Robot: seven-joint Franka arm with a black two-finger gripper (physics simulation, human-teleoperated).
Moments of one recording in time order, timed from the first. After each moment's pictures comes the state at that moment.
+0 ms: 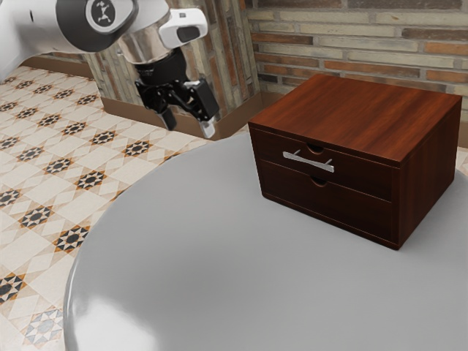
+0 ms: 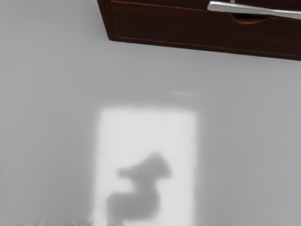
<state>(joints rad) 0.01 0.19 0.06 -1.12 -0.05 1.47 0.04</state>
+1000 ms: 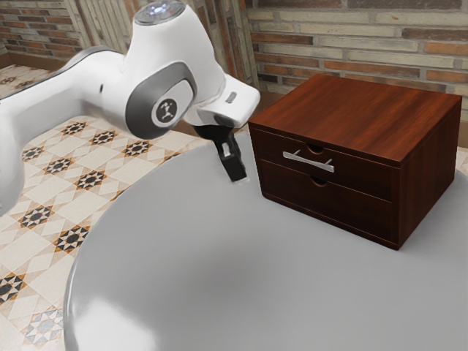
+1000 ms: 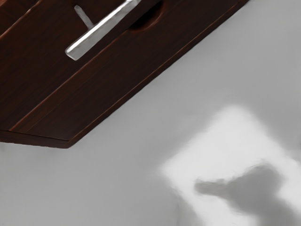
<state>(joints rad) 0.01 0.11 -0.04 -1.55 0.11 1.97 0.61</state>
